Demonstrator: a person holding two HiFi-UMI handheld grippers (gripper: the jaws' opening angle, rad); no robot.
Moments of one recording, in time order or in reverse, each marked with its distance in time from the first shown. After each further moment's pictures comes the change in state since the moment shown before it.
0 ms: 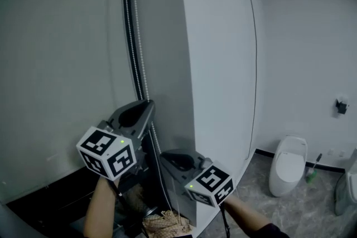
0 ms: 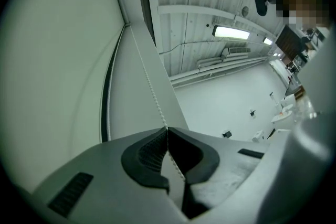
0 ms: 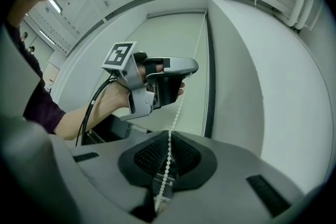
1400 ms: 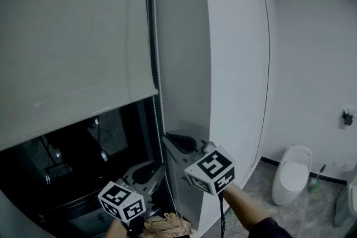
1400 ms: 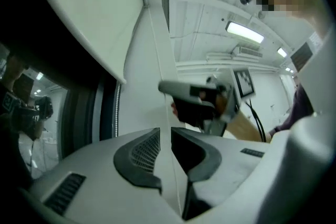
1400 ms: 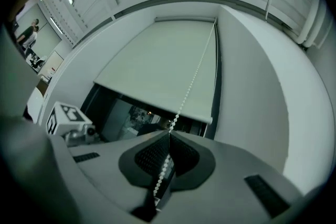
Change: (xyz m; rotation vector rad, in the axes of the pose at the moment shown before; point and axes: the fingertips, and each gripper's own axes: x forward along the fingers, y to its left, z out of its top) left arm -0.084 -0.036 -0.163 -0.209 0.141 -0.005; right arm 0.040 -0.026 0.043 -0.099 -0.049 -0.033
